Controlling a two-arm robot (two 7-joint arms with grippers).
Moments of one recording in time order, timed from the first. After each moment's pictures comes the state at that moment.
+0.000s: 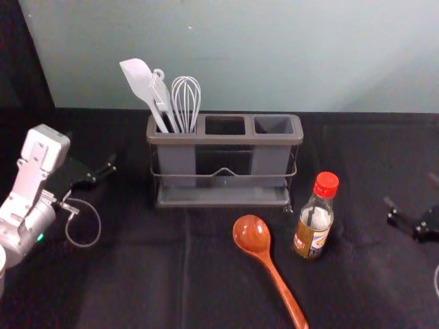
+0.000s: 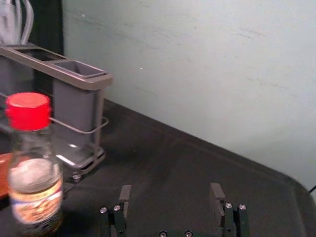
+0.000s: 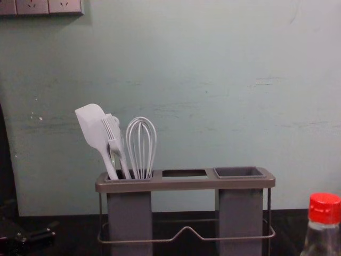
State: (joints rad) left arm -0.20 0.60 0.45 -1.41 -0.25 -0.12 0.03; right arm -0.21 0.82 -0.19 -1.75 0.41 -0.14 0.06
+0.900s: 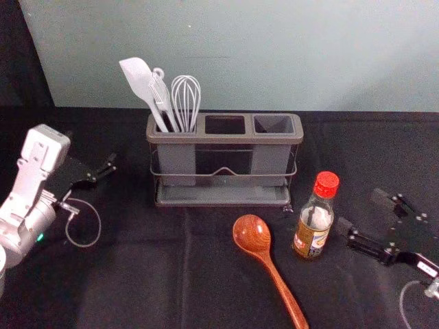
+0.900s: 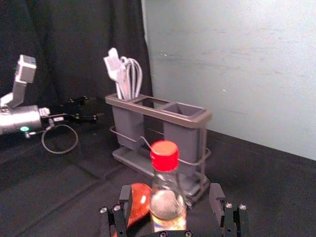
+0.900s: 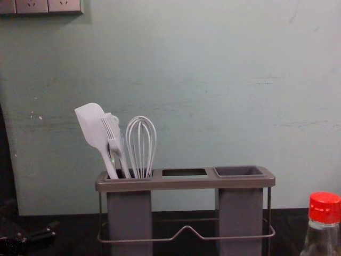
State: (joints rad) left arm -0.20 0.60 0.45 -1.41 -0.25 -0.12 0.03; right arm -0.29 0.81 -0.15 -1.88 0.66 -0.13 0.38
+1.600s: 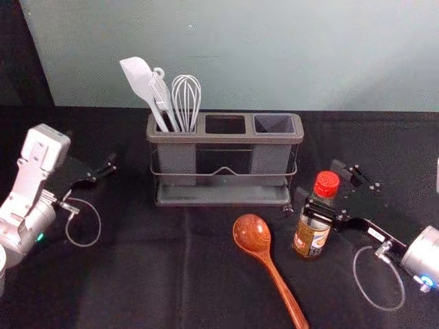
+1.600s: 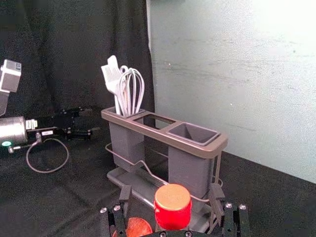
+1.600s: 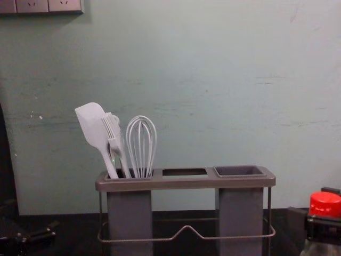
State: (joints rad) left arm -0.20 0.60 0.45 -1.41 -0.25 -0.12 0.03; right arm -0.05 0.63 -0.27 -1.76 0.52 -0.06 0.39
